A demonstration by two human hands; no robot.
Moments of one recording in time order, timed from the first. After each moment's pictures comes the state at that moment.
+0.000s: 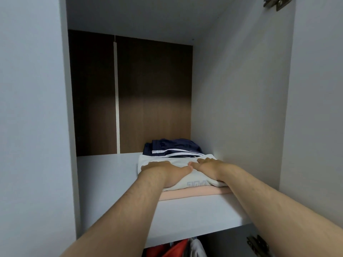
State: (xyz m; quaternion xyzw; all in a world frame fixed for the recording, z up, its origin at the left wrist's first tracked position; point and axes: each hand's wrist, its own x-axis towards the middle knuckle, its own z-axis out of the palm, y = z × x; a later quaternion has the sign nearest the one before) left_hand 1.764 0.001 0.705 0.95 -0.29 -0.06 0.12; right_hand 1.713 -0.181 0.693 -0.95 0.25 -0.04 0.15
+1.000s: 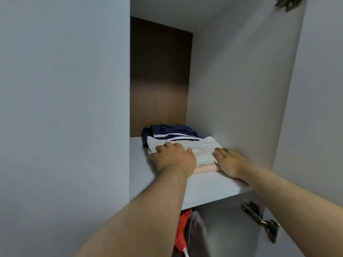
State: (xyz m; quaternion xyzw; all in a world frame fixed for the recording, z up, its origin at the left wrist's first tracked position) left_hand 1.755 0.011 0.670 0.93 -0.30 0.13 0.15; right_hand 1.652 -0.155 0.662 -0.94 0.31 -0.12 0.01
